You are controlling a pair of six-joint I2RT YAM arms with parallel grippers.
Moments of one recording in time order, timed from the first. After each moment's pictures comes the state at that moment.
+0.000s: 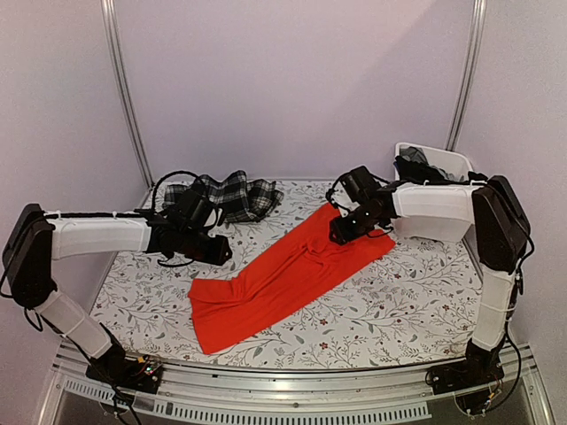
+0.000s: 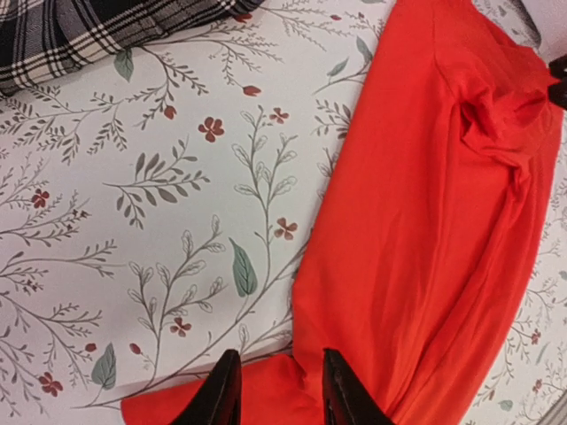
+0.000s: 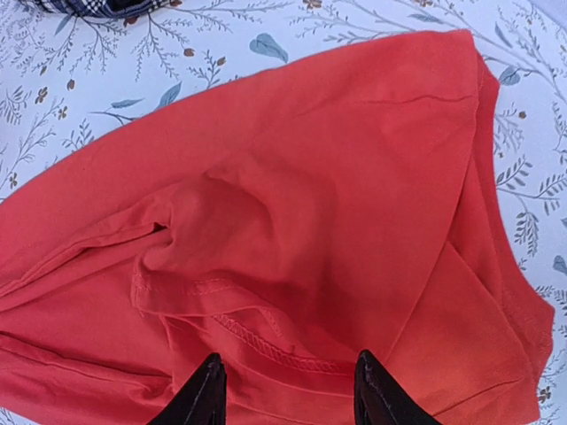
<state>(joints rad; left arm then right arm) -0.65 1.52 0.90 -0.31 -0.04 -0.37 0.61 1.96 1.44 -0.47 0.01 0.09</state>
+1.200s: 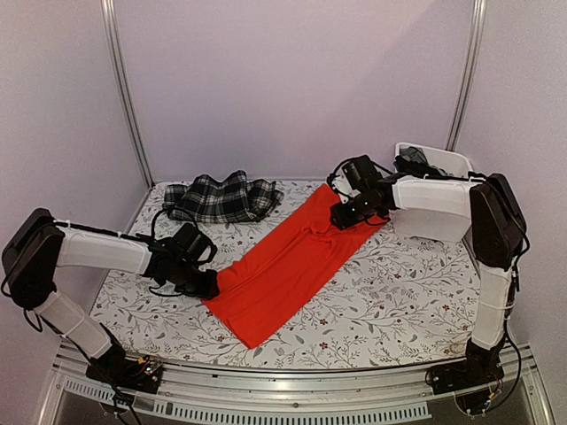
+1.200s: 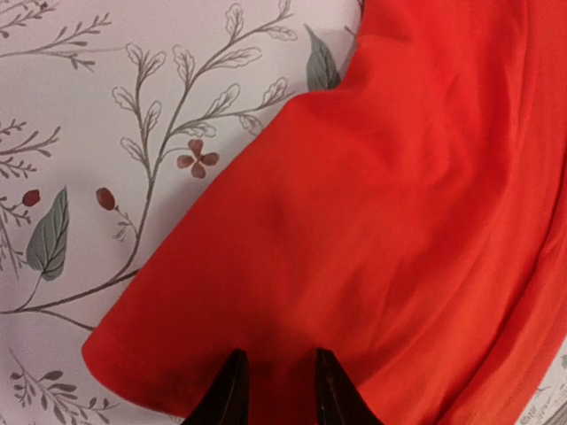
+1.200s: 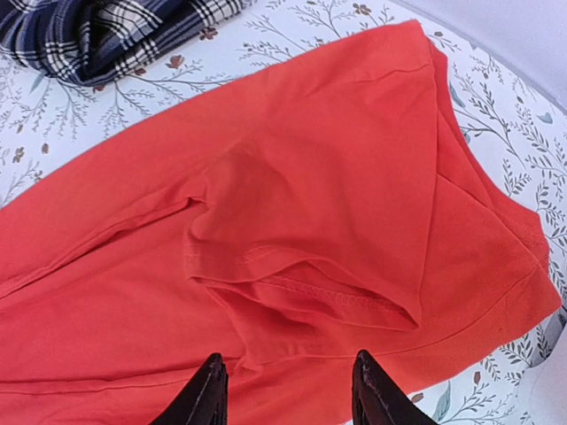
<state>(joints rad) -0.65 1.51 0.69 -0.30 0.00 -0.47 0.57 2.03 1.52 -0.41 0.08 0.03</state>
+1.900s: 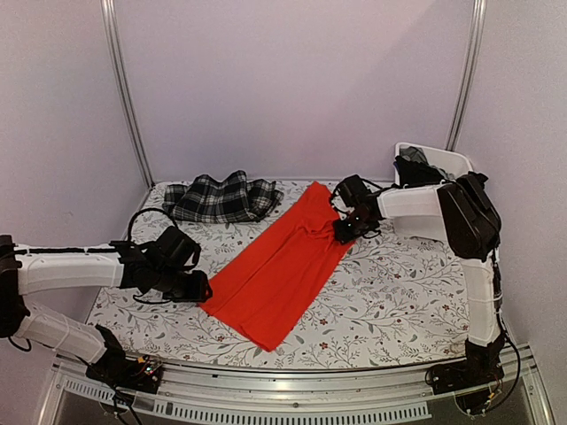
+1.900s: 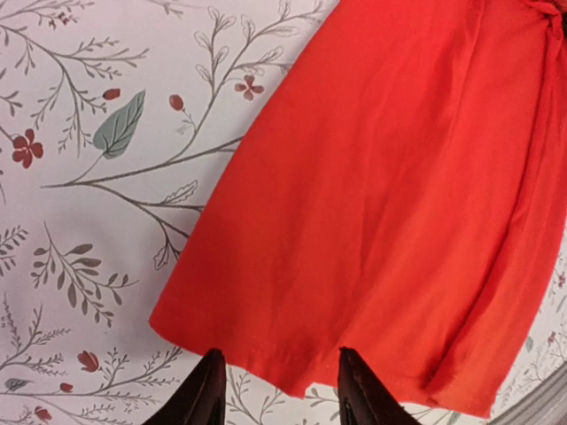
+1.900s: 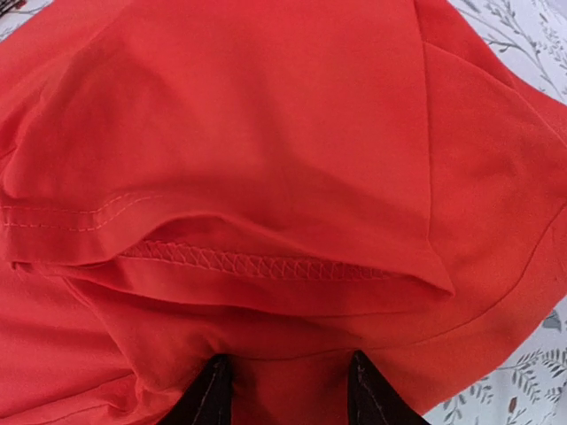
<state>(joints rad) -0.72 1.26 0.60 -0.44 -0.07 -0.69 0.55 2.19 1.53 -0.39 0.12 0.07</state>
